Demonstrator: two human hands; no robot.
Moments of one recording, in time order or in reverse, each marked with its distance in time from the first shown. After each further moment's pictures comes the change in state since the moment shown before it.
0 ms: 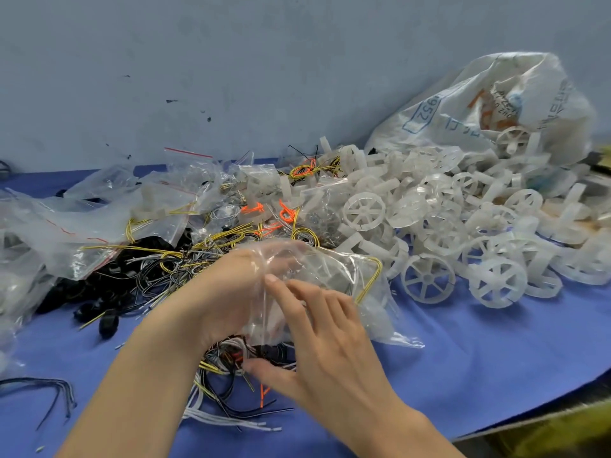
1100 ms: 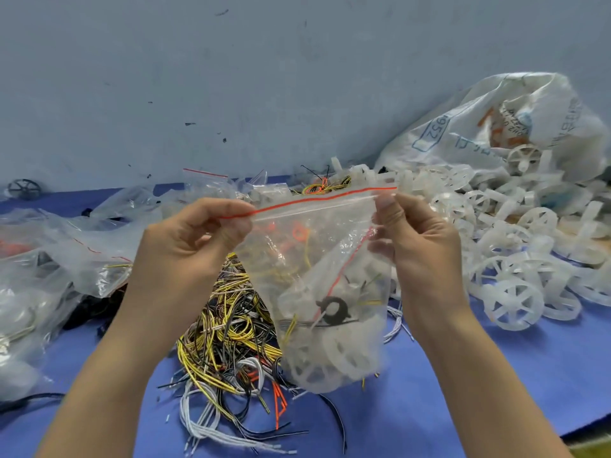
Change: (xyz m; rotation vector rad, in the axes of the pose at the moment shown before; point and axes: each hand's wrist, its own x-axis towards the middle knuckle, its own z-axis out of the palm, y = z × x) left_hand -0.042 0.035 -0.027 0.440 0.491 0.878; right_hand 0.091 0.058 -0.056 1.120 0.434 0.741
